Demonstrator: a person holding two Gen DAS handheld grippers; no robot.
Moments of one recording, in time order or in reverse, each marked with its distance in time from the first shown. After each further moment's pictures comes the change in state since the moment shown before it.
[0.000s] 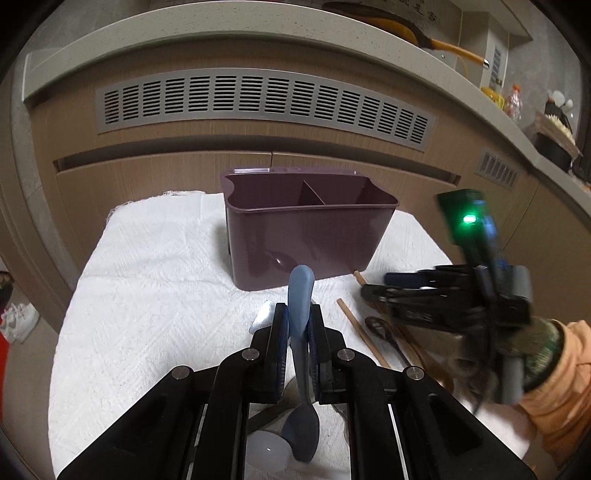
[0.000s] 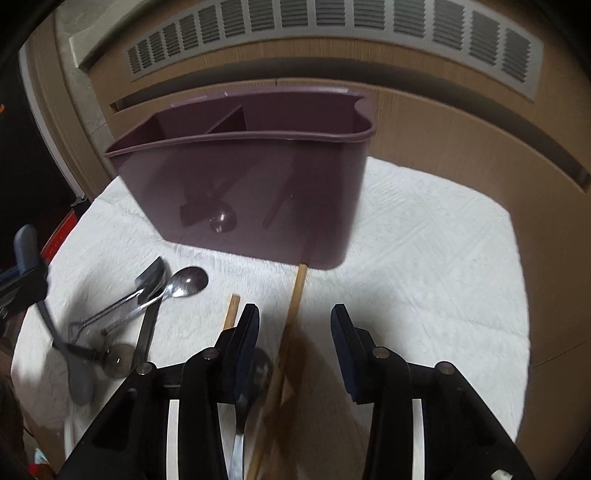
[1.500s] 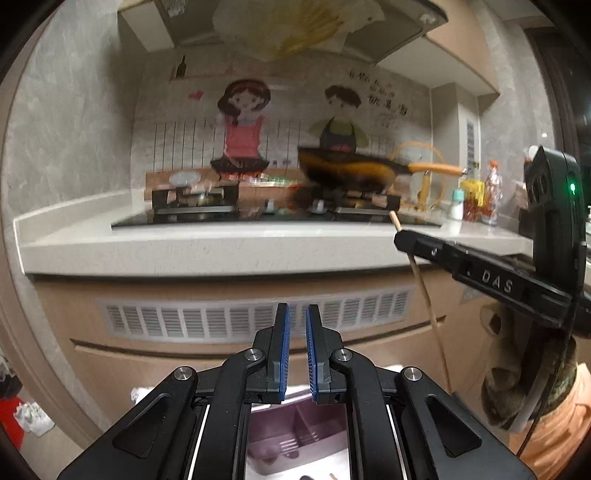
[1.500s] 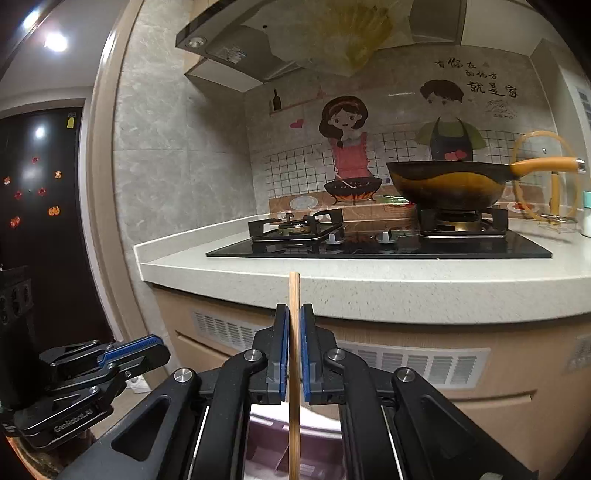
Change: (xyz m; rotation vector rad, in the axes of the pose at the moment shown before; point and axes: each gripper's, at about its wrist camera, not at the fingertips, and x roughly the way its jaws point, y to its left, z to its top) left arm -0.080 -0.029 0.186 0.114 -0.382 0.016; right arm -0.248 0.009 0.149 -0.031 -0.734 0.094
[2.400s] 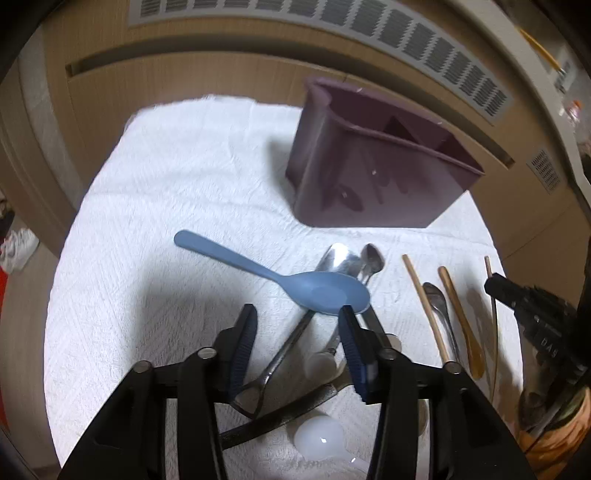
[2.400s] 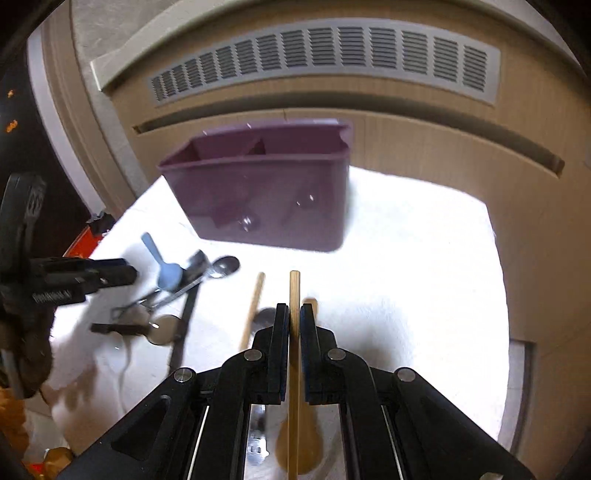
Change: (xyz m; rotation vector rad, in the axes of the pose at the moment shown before) left arm 0.053 0.064 -0.227 -0.286 0.708 0.046; right arm 0.004 -0.013 -0.265 0.065 0.628 -0.083
